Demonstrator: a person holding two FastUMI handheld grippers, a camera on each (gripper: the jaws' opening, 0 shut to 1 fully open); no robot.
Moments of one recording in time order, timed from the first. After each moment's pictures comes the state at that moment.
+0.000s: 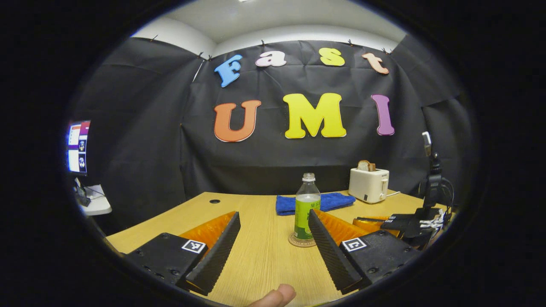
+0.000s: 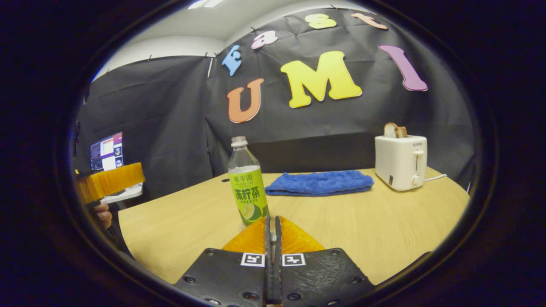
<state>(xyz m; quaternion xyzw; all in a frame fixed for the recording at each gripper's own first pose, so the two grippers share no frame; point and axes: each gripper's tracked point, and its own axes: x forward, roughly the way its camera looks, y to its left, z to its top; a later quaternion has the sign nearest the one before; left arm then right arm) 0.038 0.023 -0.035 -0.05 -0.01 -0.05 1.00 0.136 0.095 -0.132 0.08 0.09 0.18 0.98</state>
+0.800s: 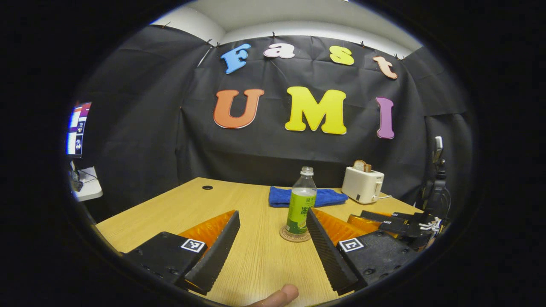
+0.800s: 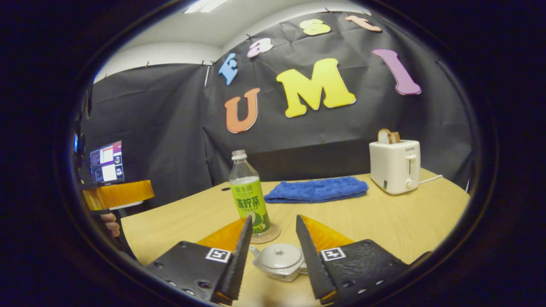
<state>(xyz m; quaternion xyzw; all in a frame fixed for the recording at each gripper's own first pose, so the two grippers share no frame) 0.035 0.026 -0.041 -0.07 0.02 -0.04 1.00 0.114 0.086 -0.084 0.07 0.04 0.16 0.98</state>
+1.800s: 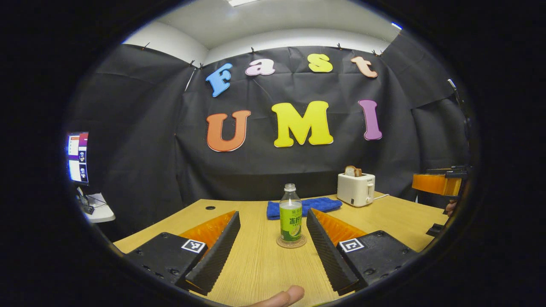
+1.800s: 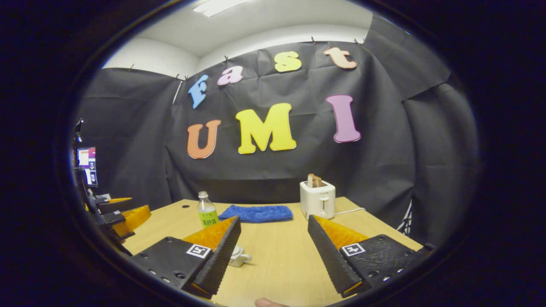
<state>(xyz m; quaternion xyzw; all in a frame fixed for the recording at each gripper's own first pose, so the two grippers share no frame) -0.003 -0.015 -0.004 0.00 -0.03 -0.07 1.00 -0.012 -0.047 0.001 0.05 0.00 -0.02 1.00</state>
